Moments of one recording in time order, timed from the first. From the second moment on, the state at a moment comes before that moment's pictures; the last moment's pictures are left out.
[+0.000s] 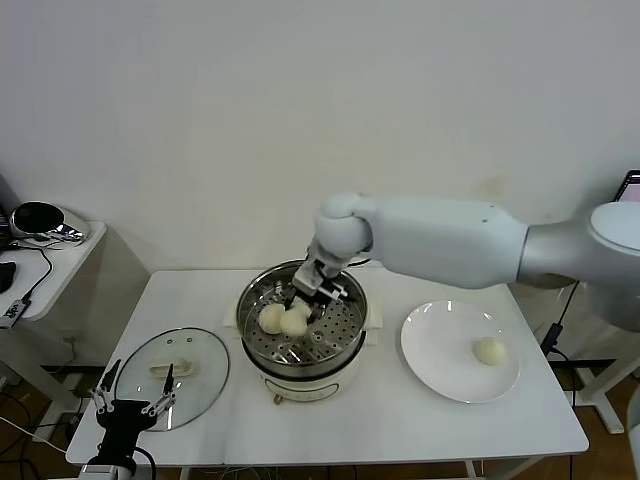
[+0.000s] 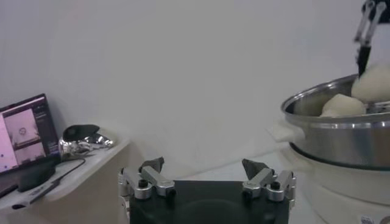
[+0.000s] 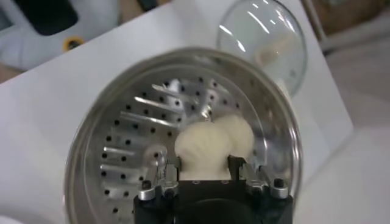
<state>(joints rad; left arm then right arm) 1.78 -1.25 -0.73 -2.14 -0.05 -0.01 -0.14 0.57 1.26 -1.35 1.38 0.12 0.16 -1.02</state>
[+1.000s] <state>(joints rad) 1.75 -1.24 -0.71 -2.12 -0.05 -0.01 -0.14 0.62 1.16 -1.31 1.45 0.10 0.13 -1.05</state>
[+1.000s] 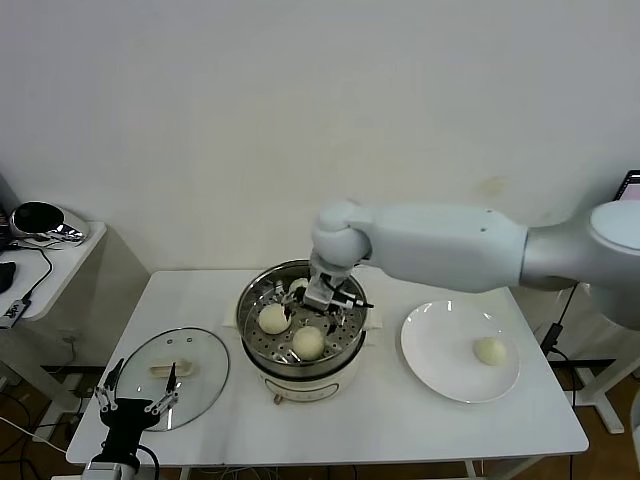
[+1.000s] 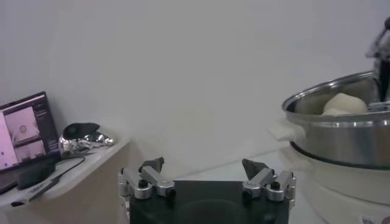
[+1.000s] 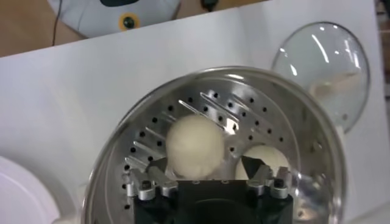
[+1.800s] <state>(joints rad) 1.73 -1.21 -0.67 -2.09 -0.05 -0.01 -0.14 0.35 0.56 -1.03 1.55 -0.04 -0.29 -1.06</state>
